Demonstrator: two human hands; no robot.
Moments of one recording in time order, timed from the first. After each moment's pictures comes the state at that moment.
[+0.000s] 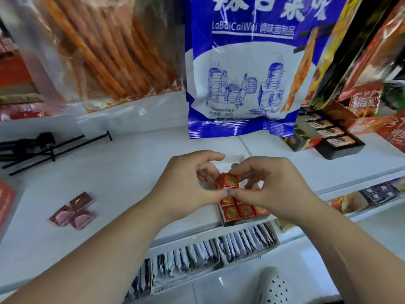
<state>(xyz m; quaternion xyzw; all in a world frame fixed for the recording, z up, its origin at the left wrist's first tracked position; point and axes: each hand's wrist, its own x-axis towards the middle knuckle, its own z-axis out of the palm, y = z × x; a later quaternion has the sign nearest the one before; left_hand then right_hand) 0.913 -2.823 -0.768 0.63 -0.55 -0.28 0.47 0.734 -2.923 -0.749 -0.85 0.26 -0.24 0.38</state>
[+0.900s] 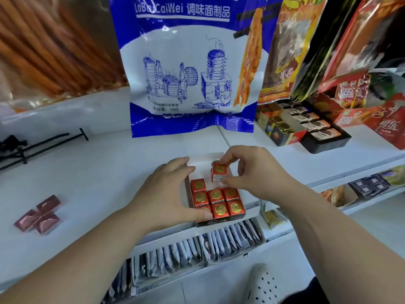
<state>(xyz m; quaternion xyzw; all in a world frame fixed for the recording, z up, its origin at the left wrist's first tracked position) 0.899 -2.835 -0.788 0.77 -0.58 -0.23 0.15 0.720 -2.982 -0.772 -0.89 0.31 -0.15 0.29</state>
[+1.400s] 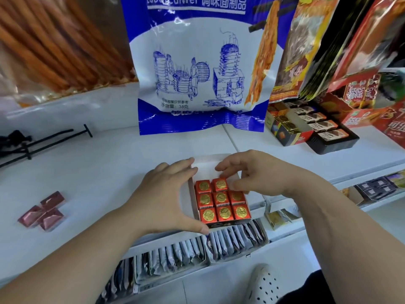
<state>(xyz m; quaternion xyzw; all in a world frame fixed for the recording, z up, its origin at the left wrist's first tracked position) 0.907 -2.825 -0.787 0.75 -0.62 -0.21 0.10 0.725 -2.996 -0.769 -0.86 0.30 0.03 0.42</state>
